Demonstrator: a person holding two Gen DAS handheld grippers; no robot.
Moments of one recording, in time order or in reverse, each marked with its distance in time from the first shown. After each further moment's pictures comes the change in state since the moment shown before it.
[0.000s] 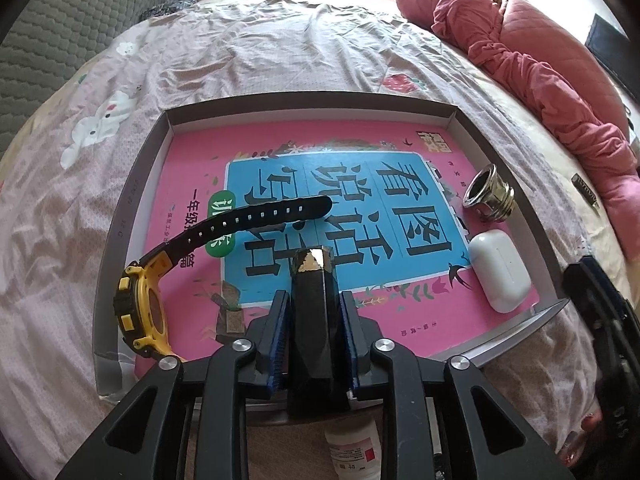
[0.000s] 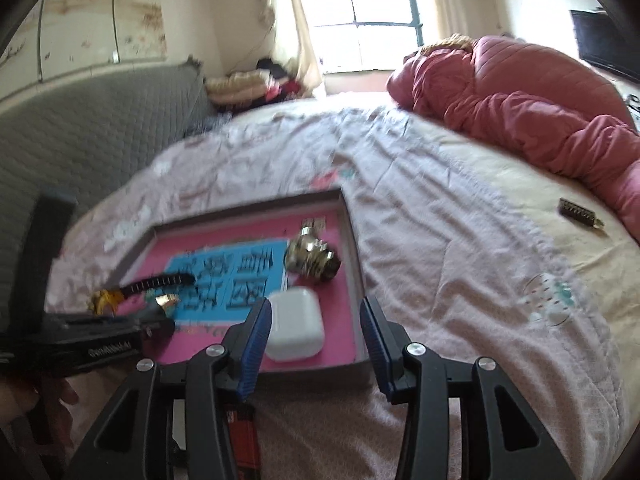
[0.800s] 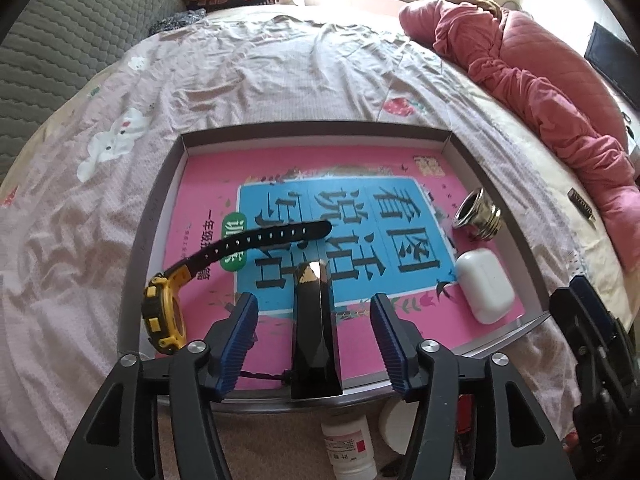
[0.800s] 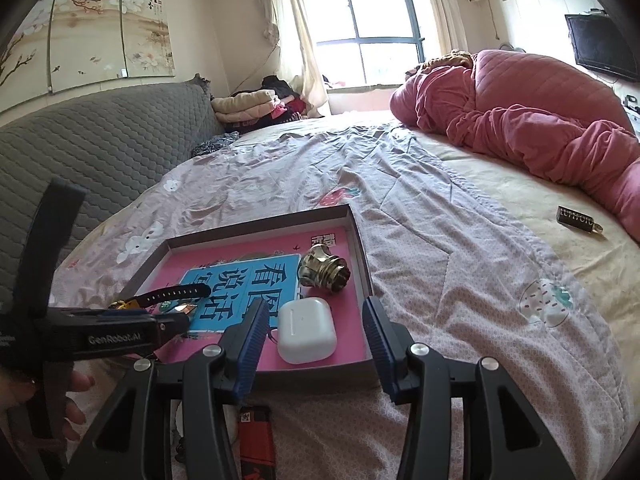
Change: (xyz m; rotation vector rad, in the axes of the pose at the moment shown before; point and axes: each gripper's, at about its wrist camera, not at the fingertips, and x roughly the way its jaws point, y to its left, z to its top) left arm -0.027 -0.003 0.001 -0.012 -0.067 0.017; right arm -0.010 0.006 -0.006 -0.008 -0.036 0.023
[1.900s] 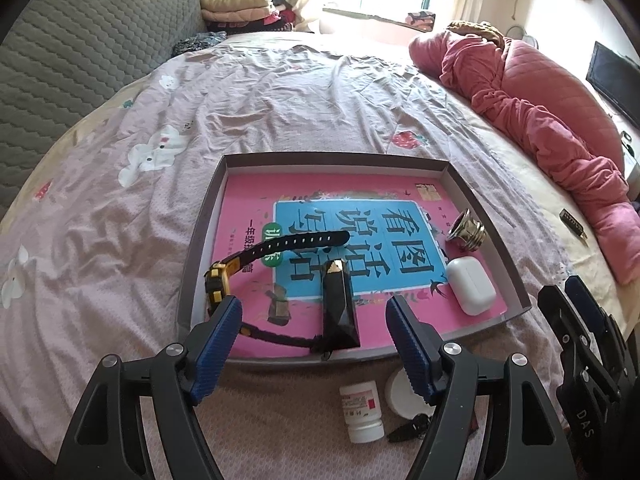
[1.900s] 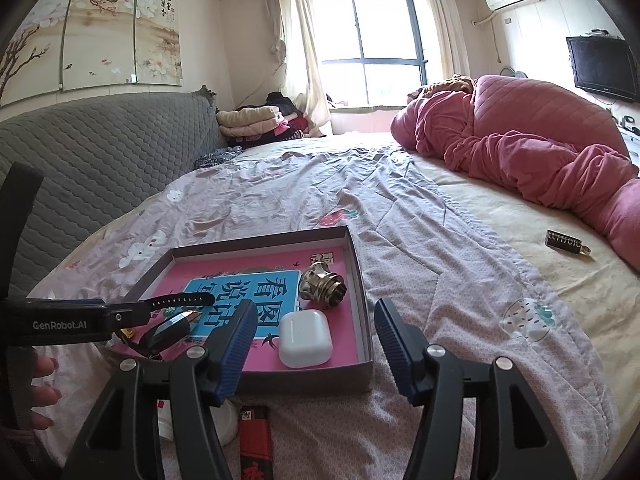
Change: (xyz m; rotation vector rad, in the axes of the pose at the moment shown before) left arm -0.055 0.016 -0.021 -0.039 -0.099 0.025; right arm -0.025 0.007 -0.001 -0.049 -0.070 -0.018
